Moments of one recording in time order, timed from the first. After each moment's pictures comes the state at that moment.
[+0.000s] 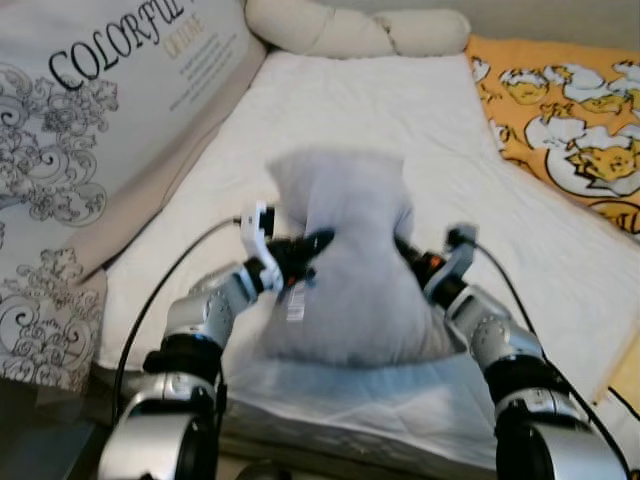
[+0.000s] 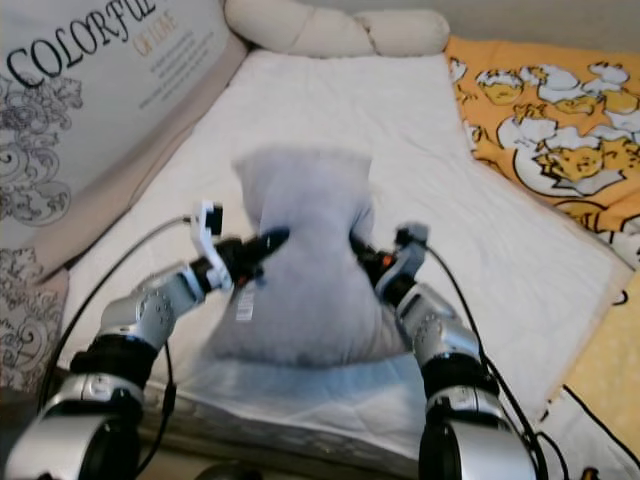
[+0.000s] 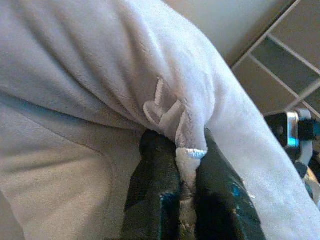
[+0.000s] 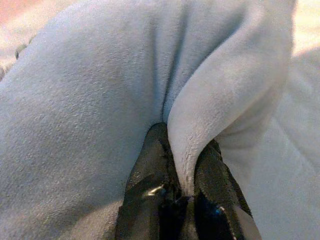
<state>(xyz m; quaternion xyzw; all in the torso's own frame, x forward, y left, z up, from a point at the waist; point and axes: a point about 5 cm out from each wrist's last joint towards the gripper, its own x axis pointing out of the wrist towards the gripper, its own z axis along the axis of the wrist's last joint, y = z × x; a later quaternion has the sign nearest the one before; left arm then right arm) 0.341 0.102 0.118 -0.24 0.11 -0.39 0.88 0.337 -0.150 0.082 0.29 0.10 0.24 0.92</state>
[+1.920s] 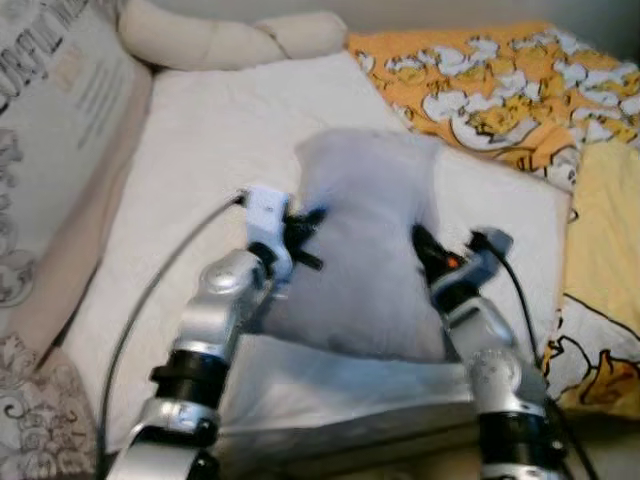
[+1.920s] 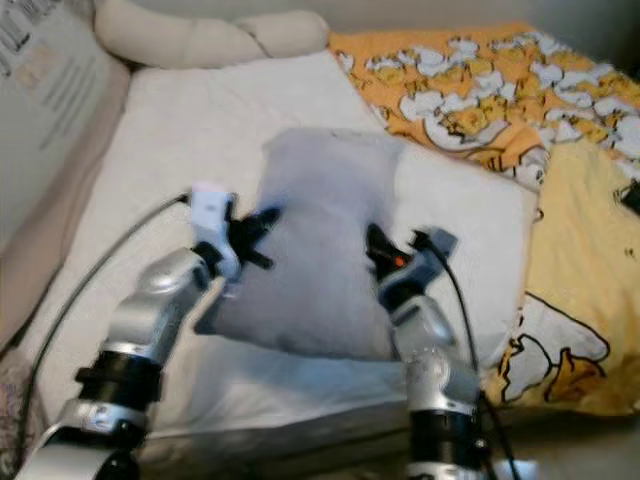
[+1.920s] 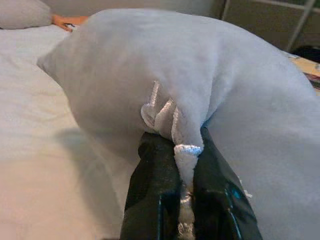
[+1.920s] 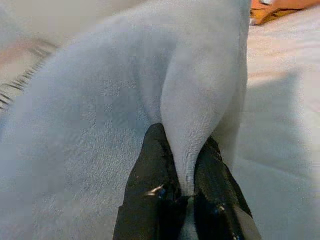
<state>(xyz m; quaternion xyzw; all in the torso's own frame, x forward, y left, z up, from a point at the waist) 0.339 0.096 0.137 -0.03 0.04 -0.29 0.96 0.305 -0.148 0.102 0.30 0.05 0.09 0.95</state>
